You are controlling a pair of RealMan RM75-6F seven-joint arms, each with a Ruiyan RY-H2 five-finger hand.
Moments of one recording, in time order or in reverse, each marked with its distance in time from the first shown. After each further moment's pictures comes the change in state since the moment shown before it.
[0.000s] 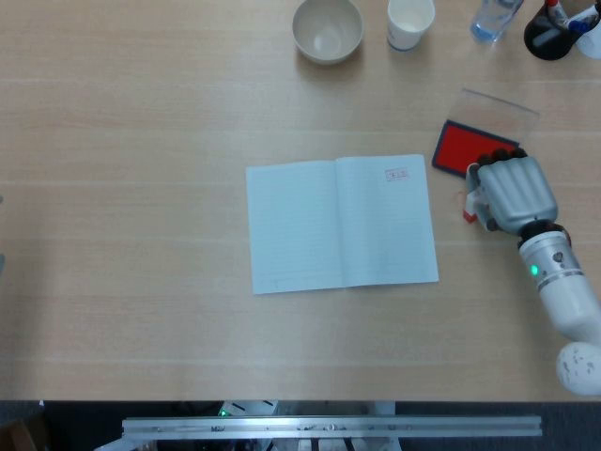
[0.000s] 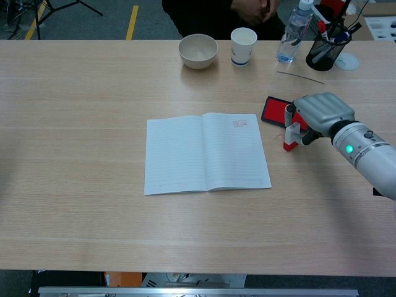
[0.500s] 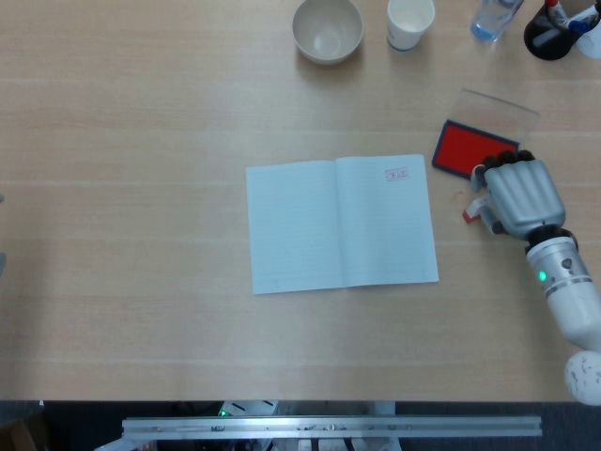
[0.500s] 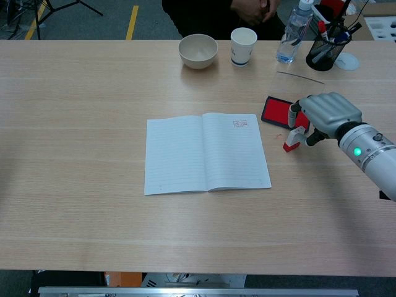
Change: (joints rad) left arm -0.001 0.000 -0.002 -0.003 0.003 0.003 -0.001; right arm -0.029 0.026 -0.008 -0.036 -0.043 0.031 0.020
